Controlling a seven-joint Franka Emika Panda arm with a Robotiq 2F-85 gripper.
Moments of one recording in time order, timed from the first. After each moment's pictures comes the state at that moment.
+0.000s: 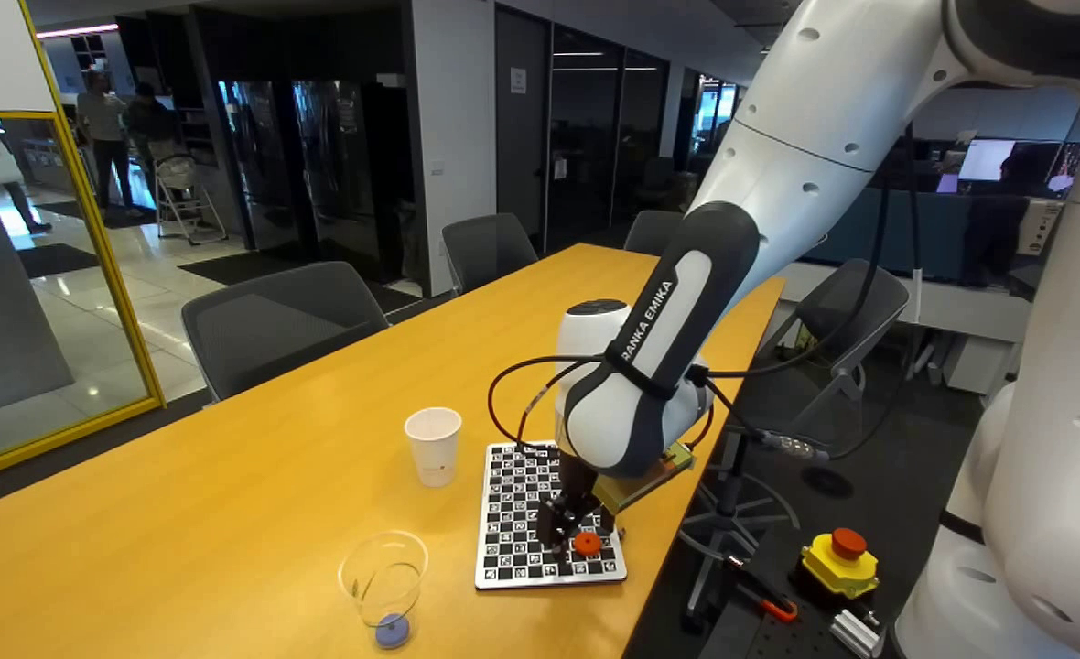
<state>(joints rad) 0.07 0.10 0.03 -2.73 0.07 2.78 0.17</state>
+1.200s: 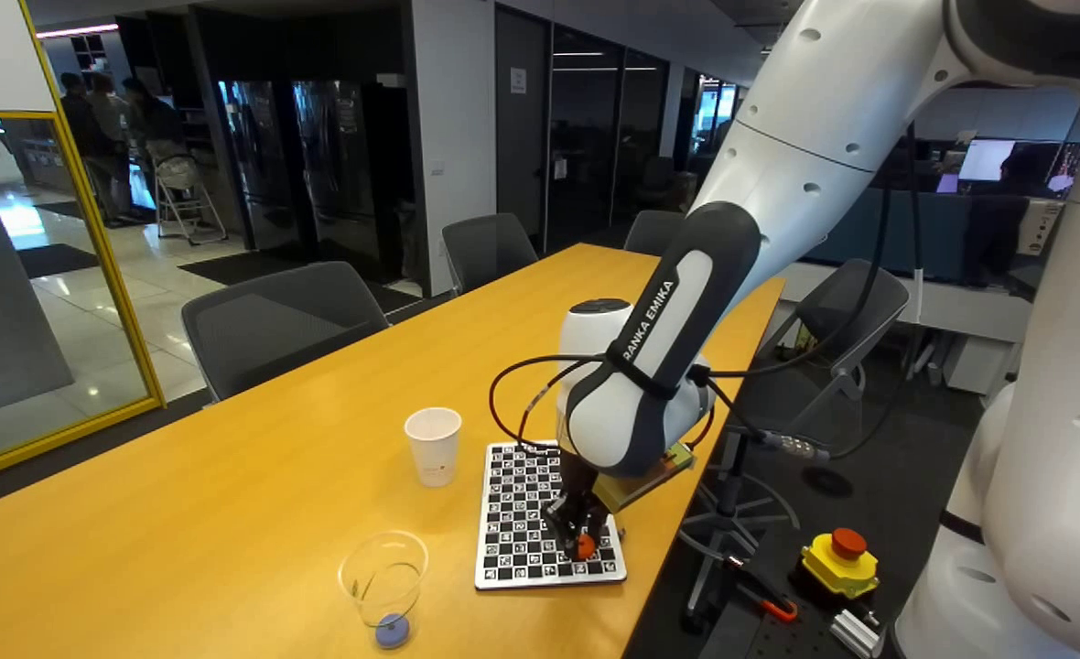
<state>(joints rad) 0.07 0.10 0.03 -2.73 0.07 2.80 0.16</state>
